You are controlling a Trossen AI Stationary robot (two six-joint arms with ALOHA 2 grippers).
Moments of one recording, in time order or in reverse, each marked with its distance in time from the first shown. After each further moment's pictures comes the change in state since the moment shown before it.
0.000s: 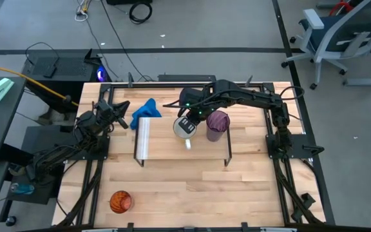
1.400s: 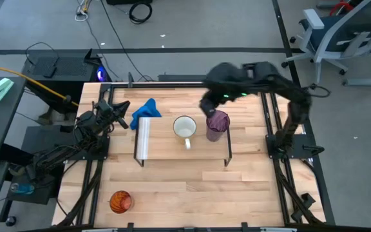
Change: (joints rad) left arm 0.000 0.000 0.000 -0.013 0.001 0.000; right arm -0.019 -0.211 0.070 0.001 0.082 -0.114
